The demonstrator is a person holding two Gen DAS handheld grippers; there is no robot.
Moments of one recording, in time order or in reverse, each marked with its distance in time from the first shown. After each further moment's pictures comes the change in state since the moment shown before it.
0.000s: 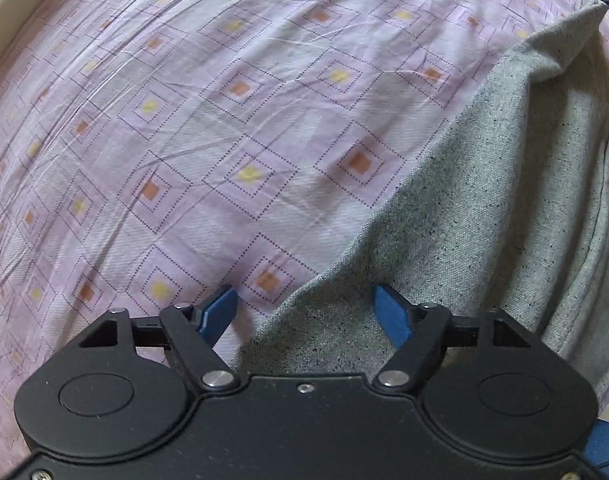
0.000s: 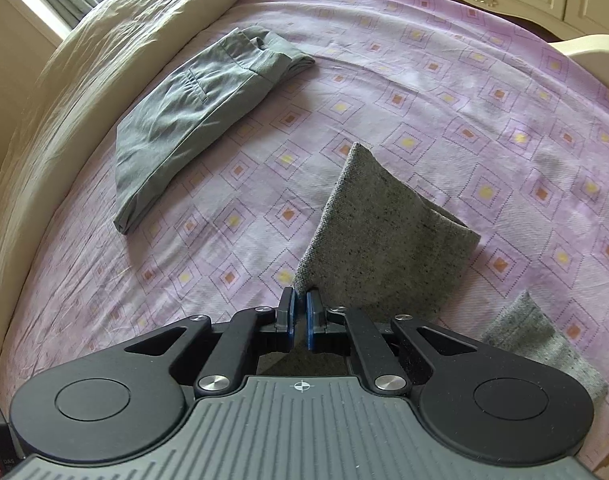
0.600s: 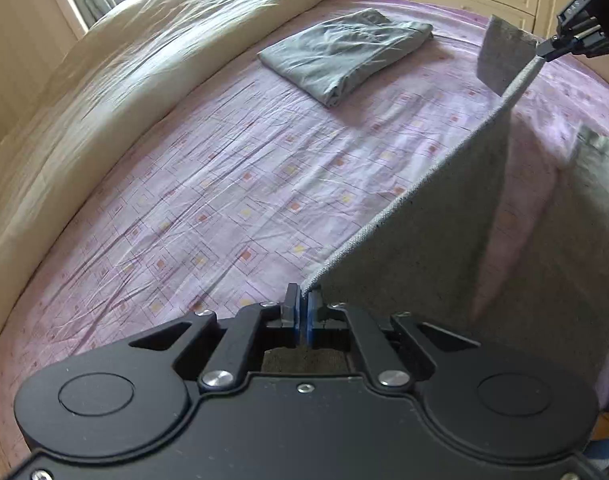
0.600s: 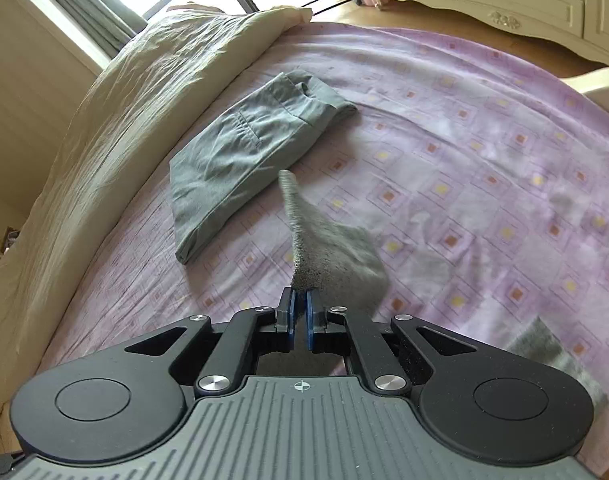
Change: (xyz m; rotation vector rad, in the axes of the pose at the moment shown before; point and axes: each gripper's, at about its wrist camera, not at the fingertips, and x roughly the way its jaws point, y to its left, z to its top) left arm -0.143 -0.058 -0.082 -0.003 -0.381 0.230; right arm -0.052 -0.001 -0.004 0.015 -0.052 0.114
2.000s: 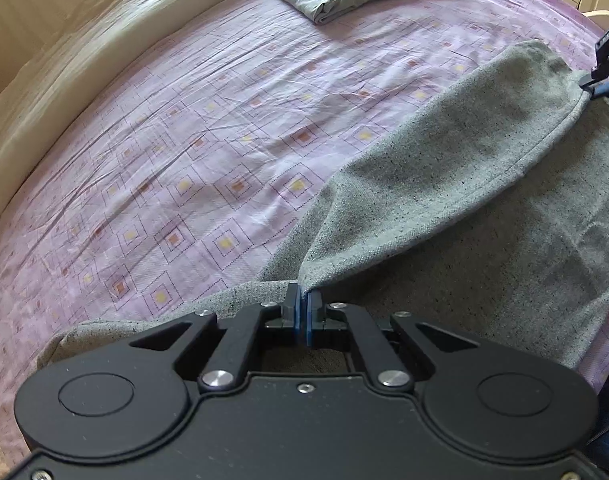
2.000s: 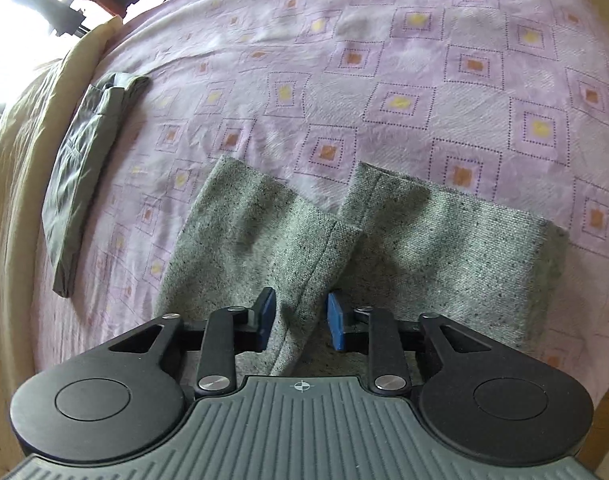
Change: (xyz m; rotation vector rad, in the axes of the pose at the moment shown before) left arm 0.032 -0.081 -0.049 -0.159 0.125 0.082; right arm 0.038 -0.111 -0.059 0.388 -0.008 -0.145
